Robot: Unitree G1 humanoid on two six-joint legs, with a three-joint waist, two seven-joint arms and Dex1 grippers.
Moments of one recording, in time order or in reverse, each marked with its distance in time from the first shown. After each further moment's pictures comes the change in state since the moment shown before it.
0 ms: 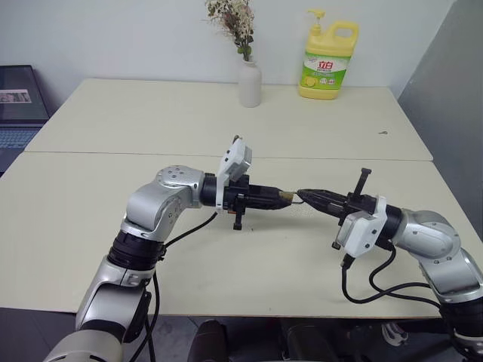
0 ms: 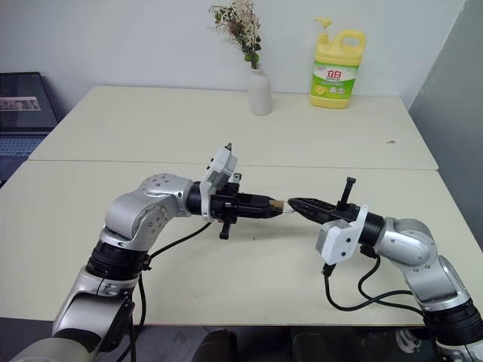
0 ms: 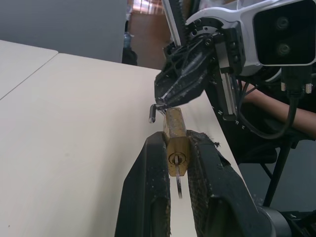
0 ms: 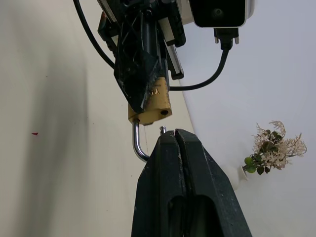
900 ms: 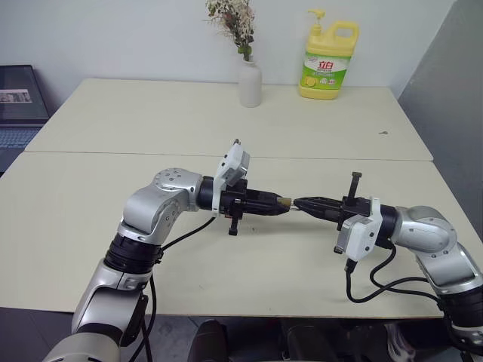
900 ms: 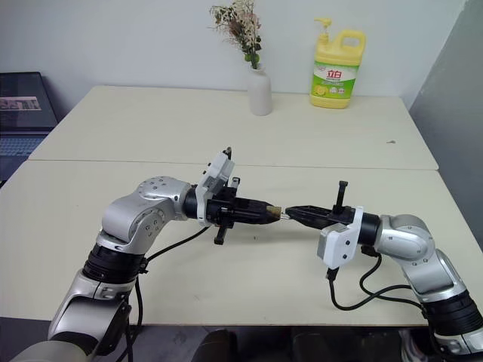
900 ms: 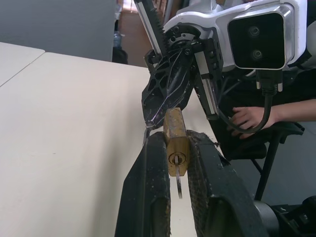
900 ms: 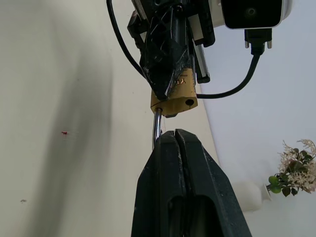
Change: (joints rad) left arm 0.018 0.012 0.000 -0.020 -0.010 -0.004 -0.040; right arm -0.048 -0.009 0.038 0.079 0.029 -0.089 0.103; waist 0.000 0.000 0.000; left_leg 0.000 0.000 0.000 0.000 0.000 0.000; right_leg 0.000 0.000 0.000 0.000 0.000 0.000
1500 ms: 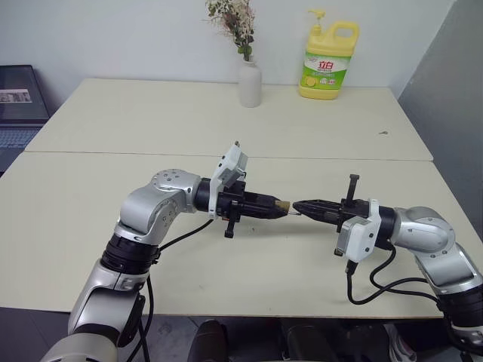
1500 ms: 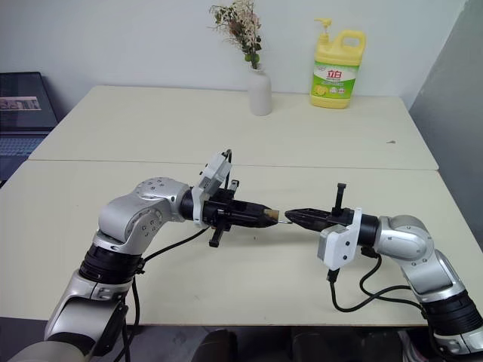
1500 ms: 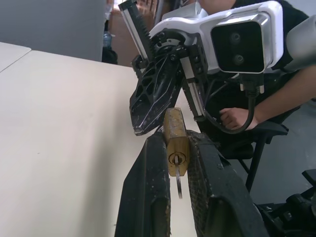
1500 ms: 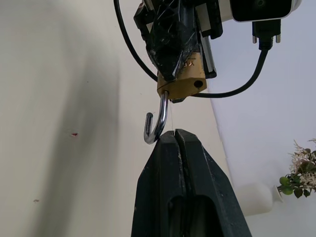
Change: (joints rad) left arm 0.004 0.016 0.000 -0.009 -0.040 0.025 -0.024; right arm 0.009 0.000 0.005 0.010 0.017 0.001 0.029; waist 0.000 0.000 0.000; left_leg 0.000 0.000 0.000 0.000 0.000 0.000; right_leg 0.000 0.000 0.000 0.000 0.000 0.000
